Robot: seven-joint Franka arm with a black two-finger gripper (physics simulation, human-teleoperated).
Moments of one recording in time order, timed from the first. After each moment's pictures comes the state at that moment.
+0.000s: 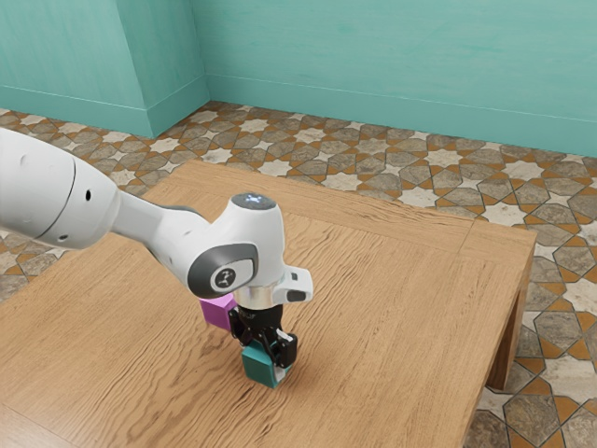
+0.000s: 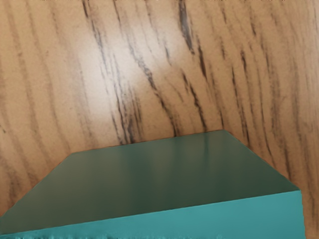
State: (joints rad) arm 0.20 0.31 -0.49 -2.17 0.17 2.30 -0.21
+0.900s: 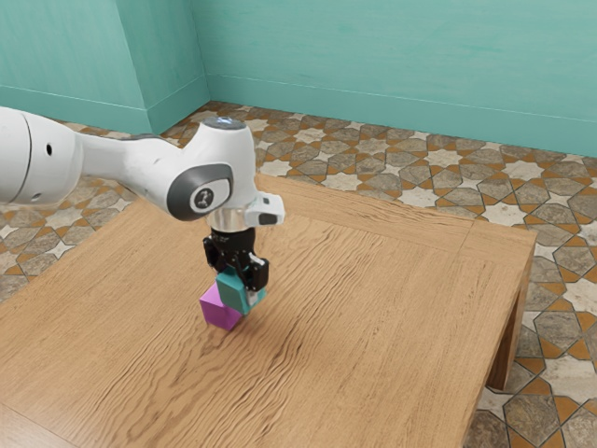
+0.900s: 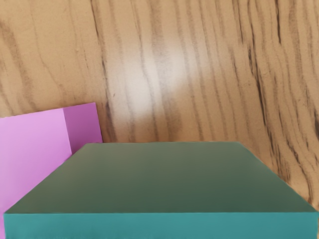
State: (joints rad) arm 0.32 0.26 -0.49 -1.98 0.19 2.10 -0.10
